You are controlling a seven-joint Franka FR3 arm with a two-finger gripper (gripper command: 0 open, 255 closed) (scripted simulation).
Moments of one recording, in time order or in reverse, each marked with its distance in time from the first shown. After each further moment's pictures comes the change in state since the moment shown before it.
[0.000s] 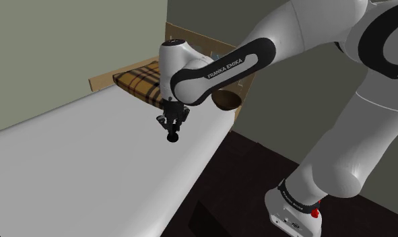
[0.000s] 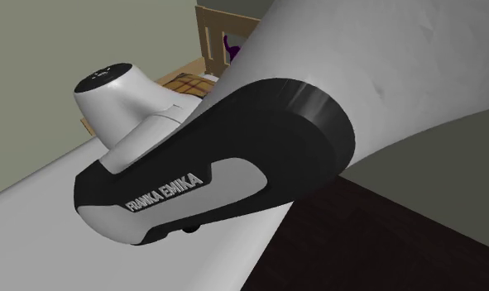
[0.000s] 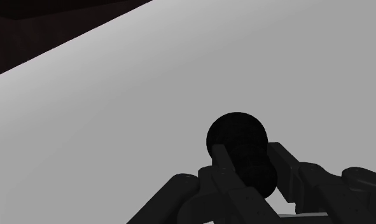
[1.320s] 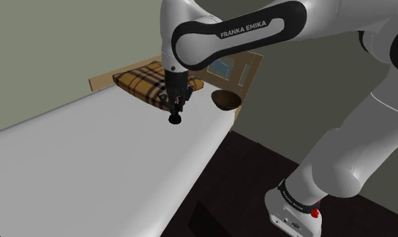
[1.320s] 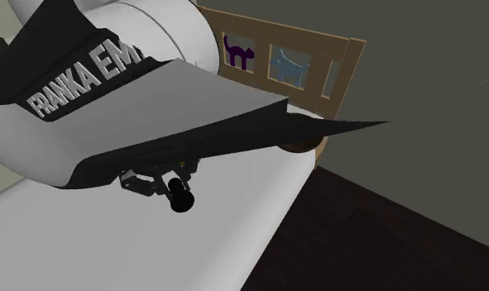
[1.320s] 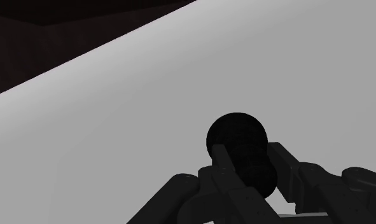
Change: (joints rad) arm -0.008 -0.130 0.003 0.127 0.058 -0.248 -0.049
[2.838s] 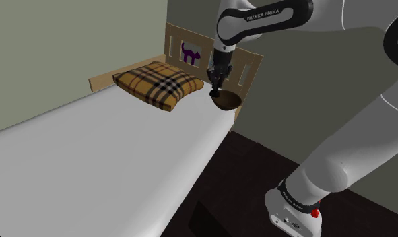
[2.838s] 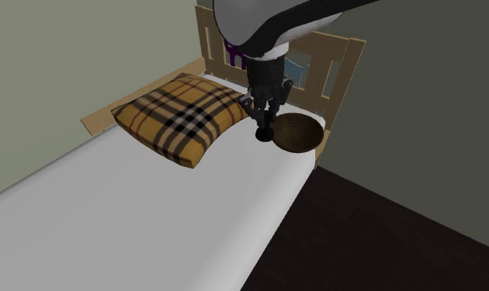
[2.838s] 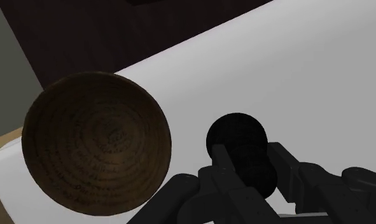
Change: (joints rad) arm -0.230 -0.086 -0.261 -0.043 -0.031 -0.018 -0.479
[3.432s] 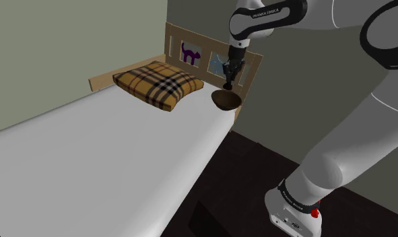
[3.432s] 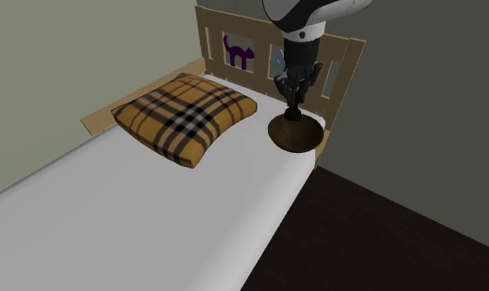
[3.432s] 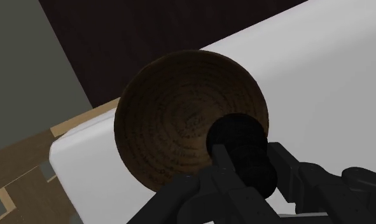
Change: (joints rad) arm -0.101 0.084 -0.108 0.103 -0.016 -0.005 -0.203
